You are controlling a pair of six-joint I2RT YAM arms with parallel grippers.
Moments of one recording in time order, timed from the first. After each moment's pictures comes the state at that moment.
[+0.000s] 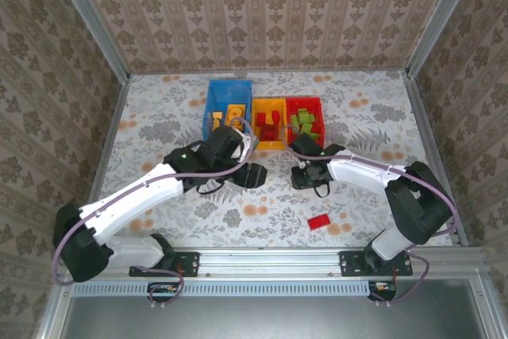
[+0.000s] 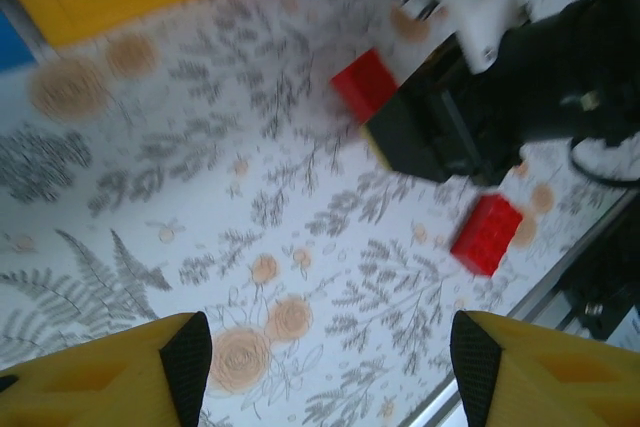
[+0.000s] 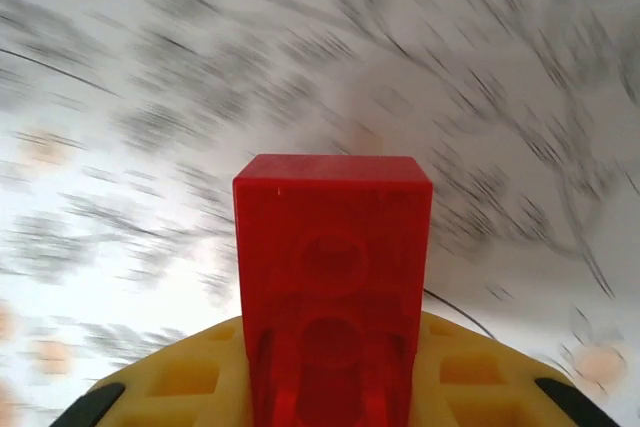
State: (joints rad) left arm -0.89 1.21 1.04 -0.66 0.16 -0.43; right arm 0.63 1.57 0.94 -0.61 0.02 0.47
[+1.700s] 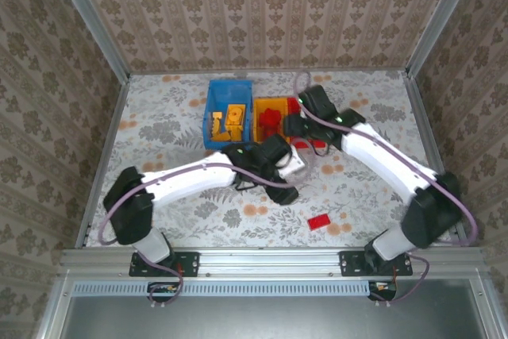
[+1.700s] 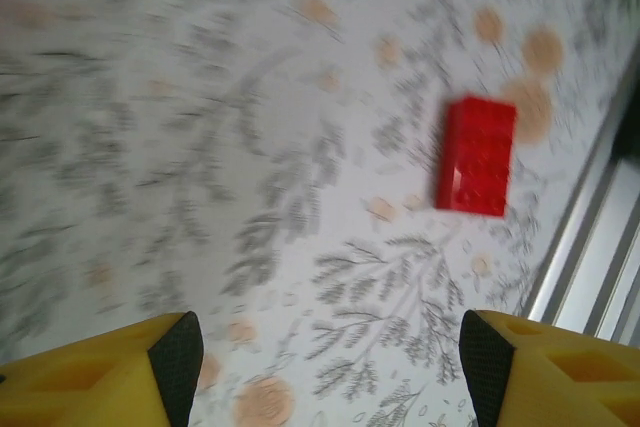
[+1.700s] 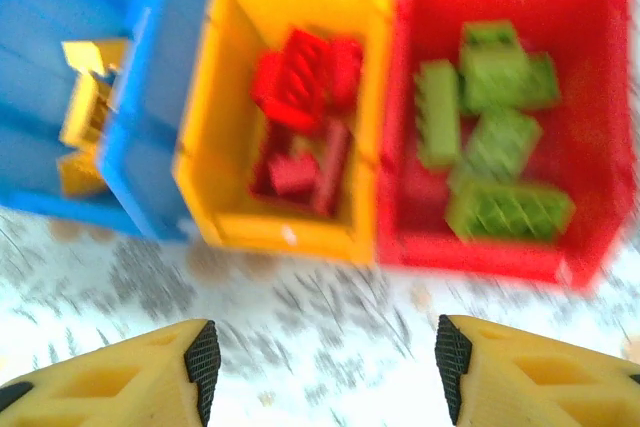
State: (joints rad) left arm -1.11 1.65 1.26 -0.67 0.21 -0.01; right arm 0.51 1.45 1.24 -0.66 0.11 0.47
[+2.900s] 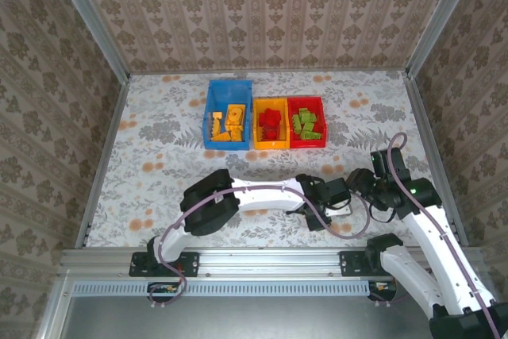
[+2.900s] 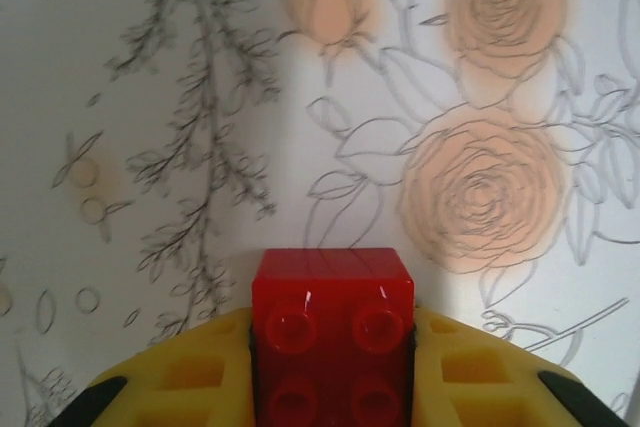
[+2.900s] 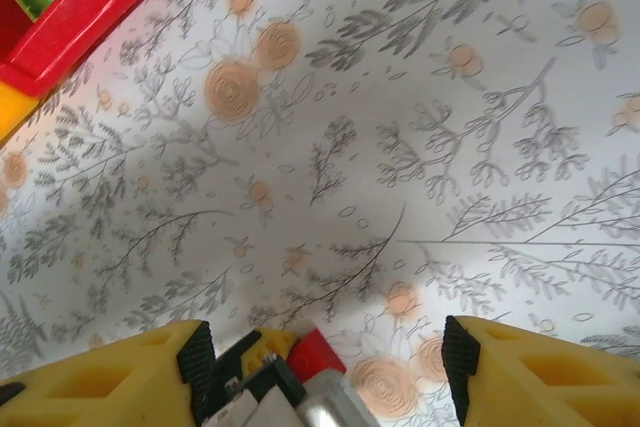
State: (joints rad) left arm -1.35 2.16 1.62 -0.71 0.04 0.07; right arm 0.19 0.76 0.78 -1.09 -0.02 0.80
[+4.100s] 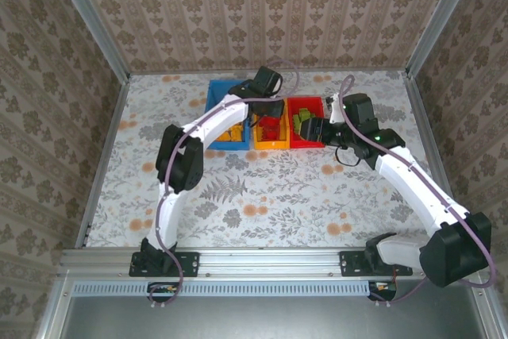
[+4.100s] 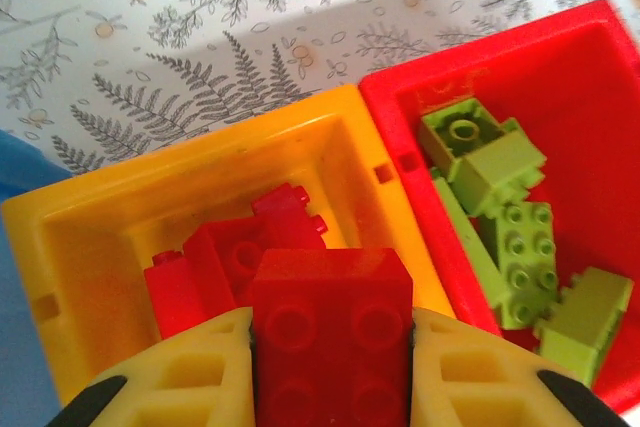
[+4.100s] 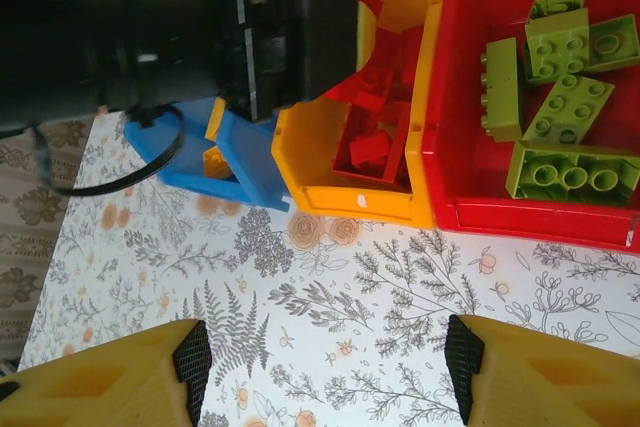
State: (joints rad) left arm -0.68 2.23 1.98 -0.63 0.00 -0.31; right arm 0.30 1.23 1.04 -0.49 -0.32 0.47
